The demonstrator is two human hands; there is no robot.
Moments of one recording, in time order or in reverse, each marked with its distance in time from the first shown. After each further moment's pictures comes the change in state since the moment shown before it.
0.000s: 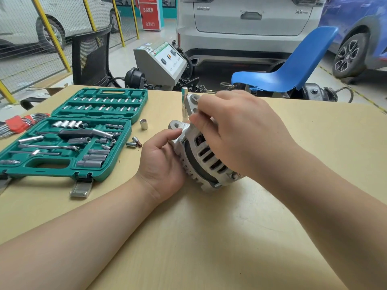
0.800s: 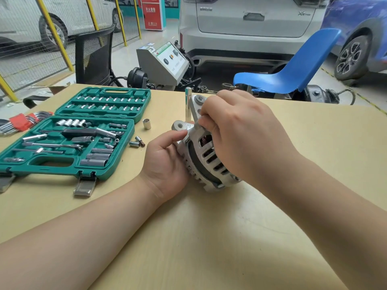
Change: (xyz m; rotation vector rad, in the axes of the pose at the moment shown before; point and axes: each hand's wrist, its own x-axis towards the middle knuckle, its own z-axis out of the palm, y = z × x) left_hand 0.000 0.000 0.001 -0.006 0.034 -0.015; right_hand -0.004 -0.001 0.009 -0.034 0.112 -0.091
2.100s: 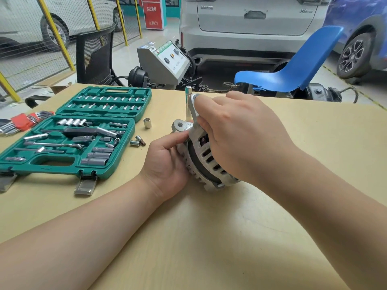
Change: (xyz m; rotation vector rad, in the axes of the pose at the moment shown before) left_hand 0.002 -0.002 -0.002 0.056 -0.034 0.053; right_hand 0.006 -0.010 -0.013 -0.069 -0.158 -0.018
